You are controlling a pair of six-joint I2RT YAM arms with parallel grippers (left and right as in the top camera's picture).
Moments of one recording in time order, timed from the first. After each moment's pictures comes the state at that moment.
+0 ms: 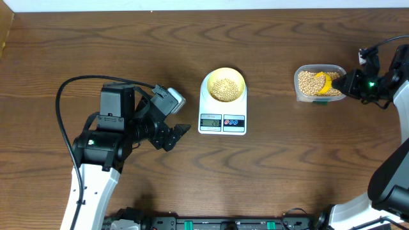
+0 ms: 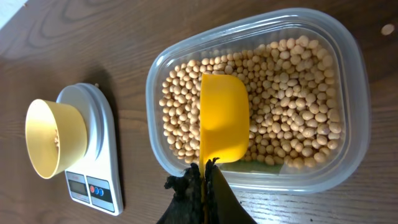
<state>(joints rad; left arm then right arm) -0.14 1.08 1.01 -0.85 0.52 0.49 -0.39 1.77 1.33 -0.79 -0.64 -0.06</state>
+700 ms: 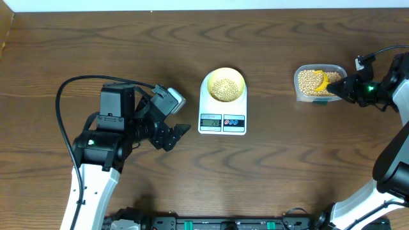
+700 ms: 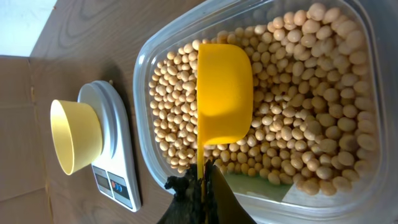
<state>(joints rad) -0.14 1.08 1.01 -0.85 0.52 0.49 -0.44 1.91 1.33 -0.77 -0.80 -0.07</state>
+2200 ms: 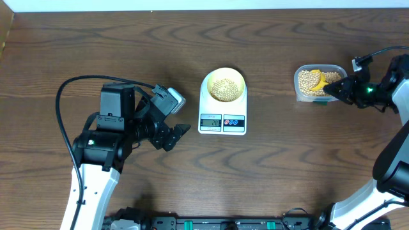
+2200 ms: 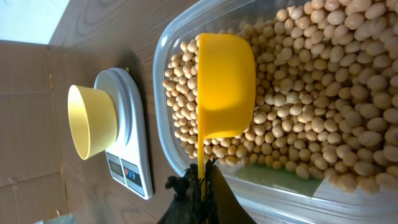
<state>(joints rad) -0.14 1.08 1.01 -0.85 0.52 0.49 -0.44 1.92 1.33 -0.82 -0.86 -0.12</state>
